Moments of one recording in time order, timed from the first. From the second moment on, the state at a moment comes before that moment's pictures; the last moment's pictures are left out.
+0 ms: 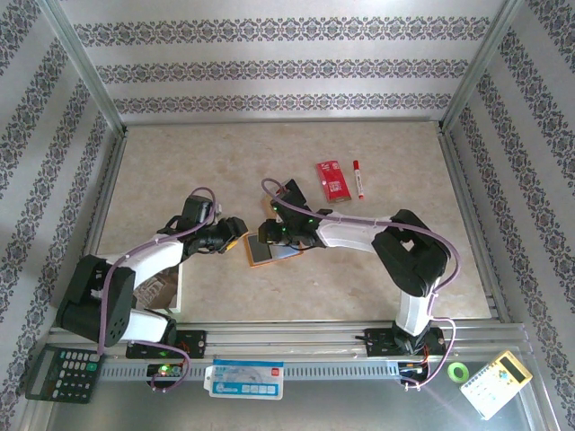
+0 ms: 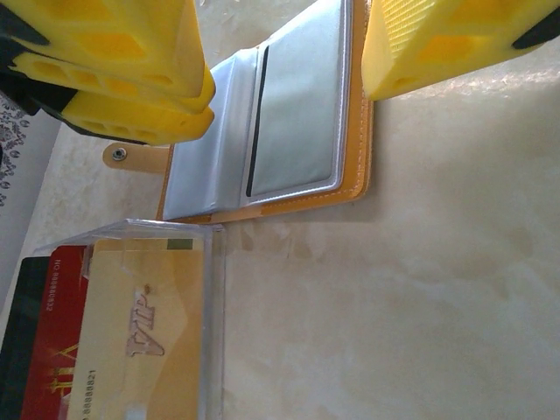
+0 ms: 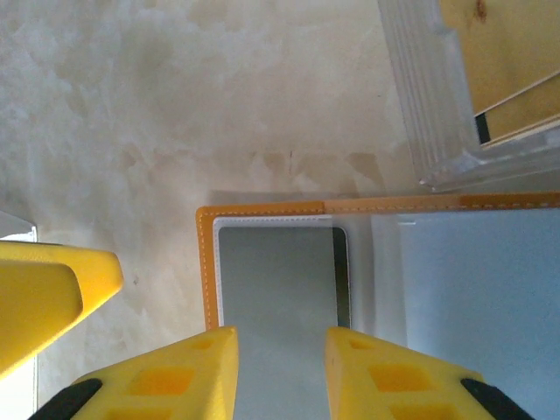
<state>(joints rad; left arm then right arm) -0.28 1.39 0.60 -0.08 0.45 -0.94 0.80 1.85 1.08 -0.14 -0.22 0.81</state>
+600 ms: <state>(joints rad) -0.32 1.48 0.61 -0.07 0.46 -0.93 0.82 1.85 1.05 -0.21 -0.10 1.10</state>
